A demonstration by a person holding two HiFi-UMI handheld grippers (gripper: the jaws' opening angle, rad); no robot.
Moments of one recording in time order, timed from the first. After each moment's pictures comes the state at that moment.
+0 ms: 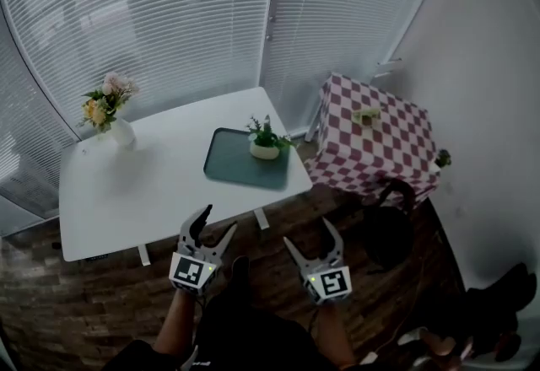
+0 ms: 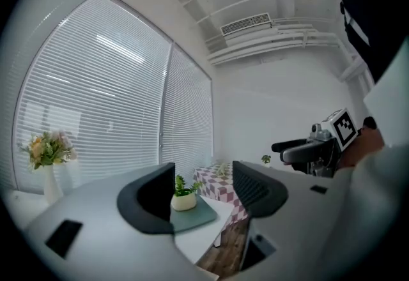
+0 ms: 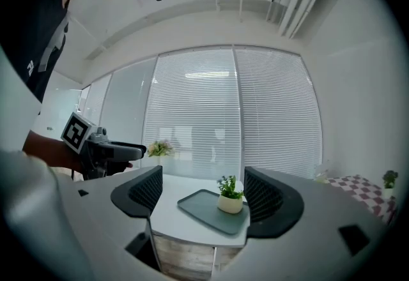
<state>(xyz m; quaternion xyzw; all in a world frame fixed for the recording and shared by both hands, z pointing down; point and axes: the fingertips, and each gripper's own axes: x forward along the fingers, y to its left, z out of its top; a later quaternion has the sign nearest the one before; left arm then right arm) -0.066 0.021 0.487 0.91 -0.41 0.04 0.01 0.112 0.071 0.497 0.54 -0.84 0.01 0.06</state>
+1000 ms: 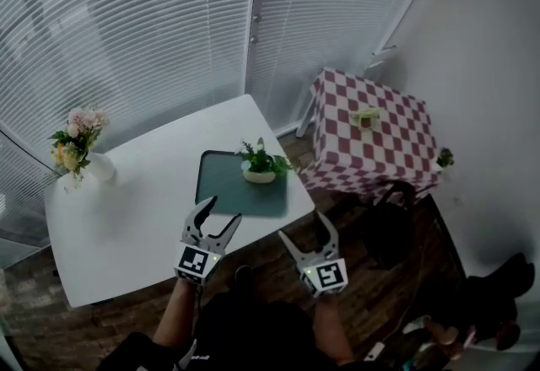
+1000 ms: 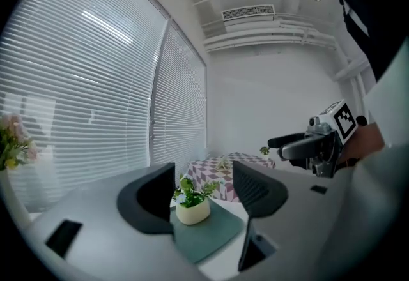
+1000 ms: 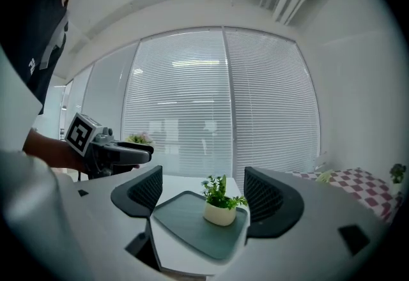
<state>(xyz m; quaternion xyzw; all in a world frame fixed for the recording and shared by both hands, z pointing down) -0.033 -0.152 0.520 0.94 -0.34 0.07 0.02 0.117 -0.082 0.528 0.58 -0.81 0.04 0.07</state>
